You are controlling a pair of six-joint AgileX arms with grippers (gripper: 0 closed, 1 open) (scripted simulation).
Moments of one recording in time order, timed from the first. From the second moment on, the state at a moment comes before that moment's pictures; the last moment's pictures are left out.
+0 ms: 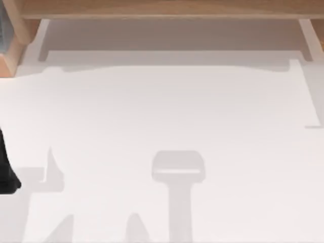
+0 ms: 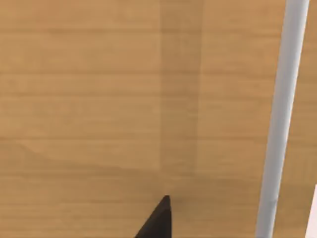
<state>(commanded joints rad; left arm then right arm) 0.00 0.00 0.00 0.00 0.00 0.00 -0.69 2.06 0.51 1.56 -0.66 -1.55</state>
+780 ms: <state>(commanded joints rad) 0.00 0.00 0.00 0.00 0.00 0.00 -0.69 2.06 0.51 1.56 -0.66 -1.55</state>
